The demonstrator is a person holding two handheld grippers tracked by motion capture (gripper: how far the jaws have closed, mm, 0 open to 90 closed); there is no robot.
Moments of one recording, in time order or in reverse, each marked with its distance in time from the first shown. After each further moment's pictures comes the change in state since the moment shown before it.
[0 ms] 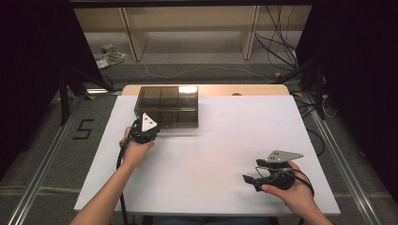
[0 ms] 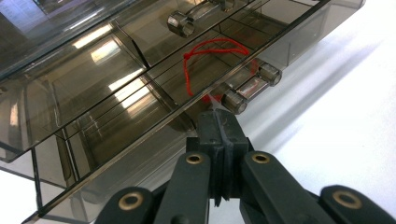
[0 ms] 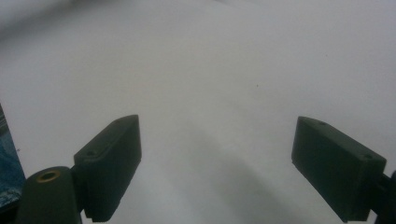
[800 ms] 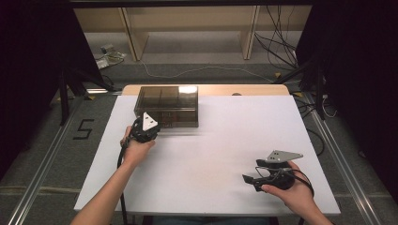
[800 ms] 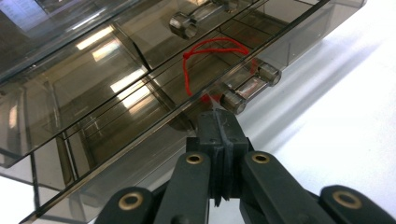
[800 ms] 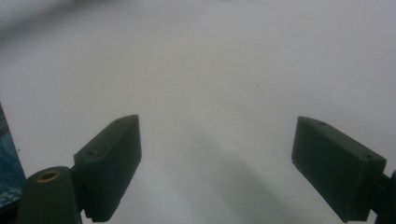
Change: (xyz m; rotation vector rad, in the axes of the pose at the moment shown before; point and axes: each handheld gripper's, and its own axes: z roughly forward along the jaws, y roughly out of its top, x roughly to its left) left arm 0.002 0.002 0.002 0.007 0.006 -0.001; right arm 0.000 0.000 0.001 0.002 0.000 0.004
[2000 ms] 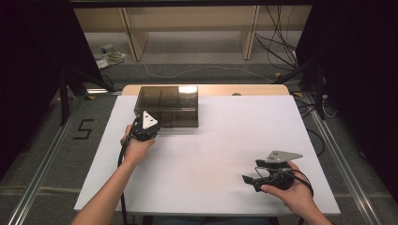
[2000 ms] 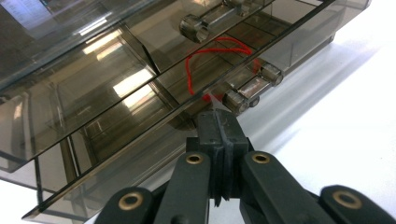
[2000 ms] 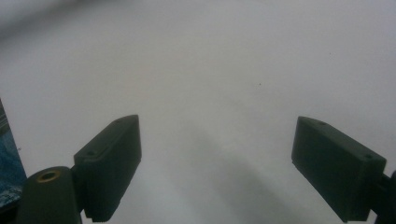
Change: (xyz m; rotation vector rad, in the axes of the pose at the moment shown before) left arm 0.004 0.002 0.003 0.001 0.010 -0.006; right arm 0.001 0.000 0.001 0.003 0.005 -0.004
